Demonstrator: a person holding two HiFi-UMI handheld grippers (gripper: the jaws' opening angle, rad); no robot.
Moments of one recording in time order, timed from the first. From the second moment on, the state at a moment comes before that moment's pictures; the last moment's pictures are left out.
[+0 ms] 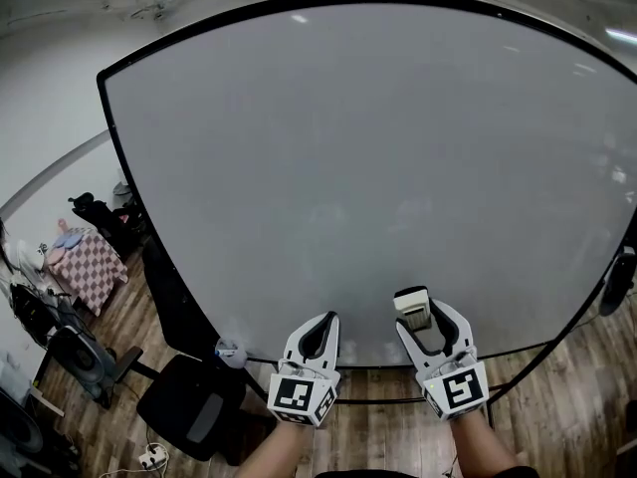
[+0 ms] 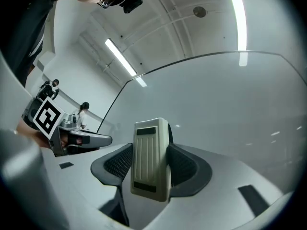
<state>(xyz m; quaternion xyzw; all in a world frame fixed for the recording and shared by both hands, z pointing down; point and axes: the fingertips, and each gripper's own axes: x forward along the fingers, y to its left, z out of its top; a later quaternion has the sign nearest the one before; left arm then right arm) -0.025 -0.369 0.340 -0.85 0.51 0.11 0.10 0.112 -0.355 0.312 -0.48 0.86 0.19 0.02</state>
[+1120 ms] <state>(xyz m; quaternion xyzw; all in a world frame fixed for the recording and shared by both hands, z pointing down) 0.025 -0.357 0.370 -0.88 0.47 0.09 0.07 0.154 -0.336 0.326 -0.54 0.82 0.19 0.03</state>
